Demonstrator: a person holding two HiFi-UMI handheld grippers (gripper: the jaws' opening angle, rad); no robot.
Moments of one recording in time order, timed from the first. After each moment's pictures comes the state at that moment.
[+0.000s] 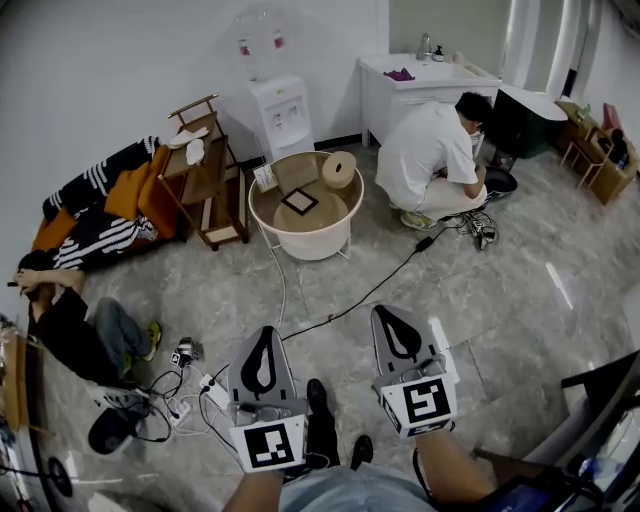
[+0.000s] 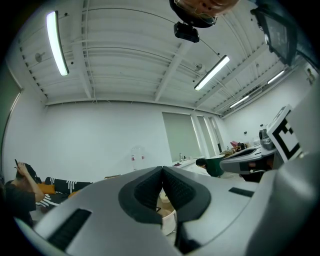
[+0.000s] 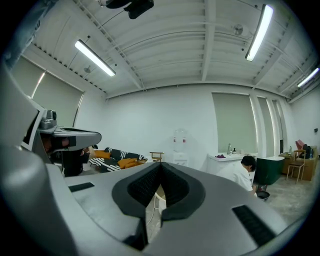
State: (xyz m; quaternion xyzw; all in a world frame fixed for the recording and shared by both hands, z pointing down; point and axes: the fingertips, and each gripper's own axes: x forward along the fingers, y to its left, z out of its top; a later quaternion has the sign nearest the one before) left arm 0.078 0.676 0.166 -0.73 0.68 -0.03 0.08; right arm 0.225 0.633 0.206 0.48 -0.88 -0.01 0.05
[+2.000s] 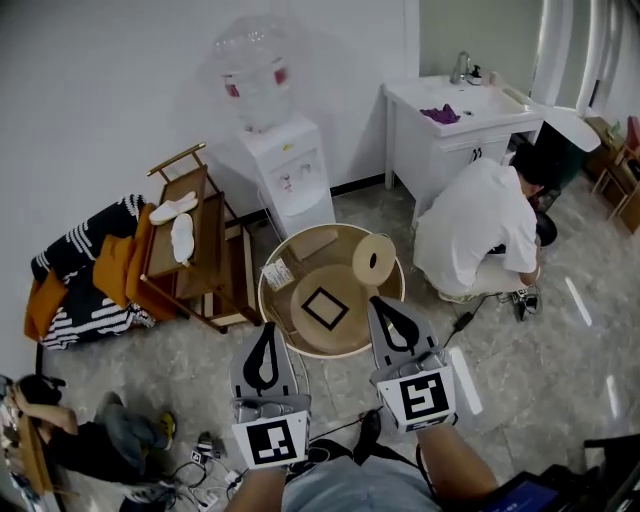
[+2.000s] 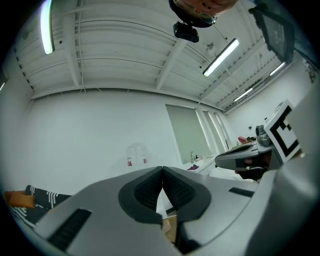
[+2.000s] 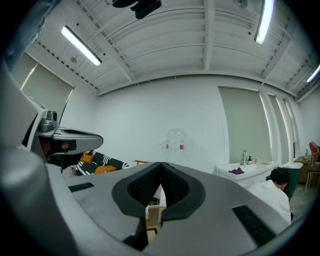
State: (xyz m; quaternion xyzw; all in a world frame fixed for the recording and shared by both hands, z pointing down) left arm -0.048 0.100 0.149 -0.74 0.67 -0.03 0.10; right arm 0.090 0.054 0.174 0.49 -0.87 -0.04 0.01
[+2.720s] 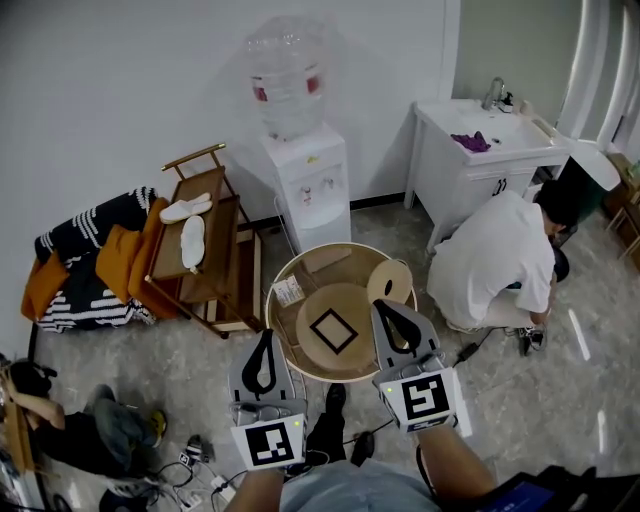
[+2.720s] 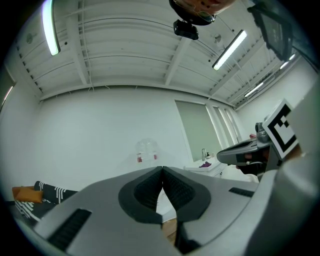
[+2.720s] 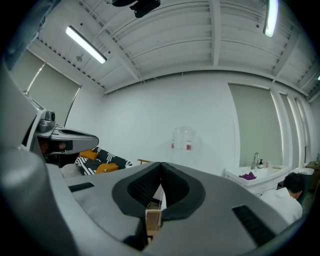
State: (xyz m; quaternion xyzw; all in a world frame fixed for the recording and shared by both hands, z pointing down) left arm -0.094 0.034 0.160 -0.70 0.71 -0.03 0.08; right arm 0.050 -0.029 0.178 0.45 -0.89 -0.05 0.04
